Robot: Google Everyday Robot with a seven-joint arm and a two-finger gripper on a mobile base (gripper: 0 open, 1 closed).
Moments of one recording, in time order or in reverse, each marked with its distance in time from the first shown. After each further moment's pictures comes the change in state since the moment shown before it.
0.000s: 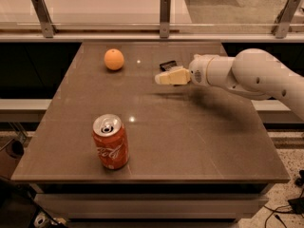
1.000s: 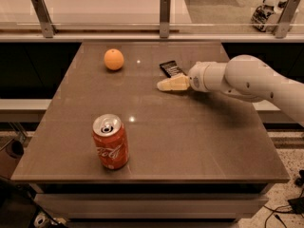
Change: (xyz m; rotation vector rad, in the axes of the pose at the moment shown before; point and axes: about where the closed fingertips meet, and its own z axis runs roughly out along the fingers) arm 0.038 -0.022 0.019 0.052 0.081 -0.001
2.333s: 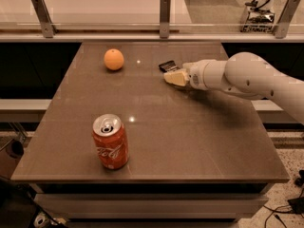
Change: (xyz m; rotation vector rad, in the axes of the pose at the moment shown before) arm -0.006 0.003 0.000 -0.006 0.000 -0.002
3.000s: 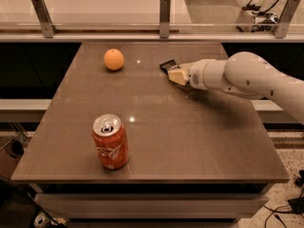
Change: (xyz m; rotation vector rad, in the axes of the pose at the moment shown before) arm -0.001 0.000 0.000 0.000 0.000 0.000
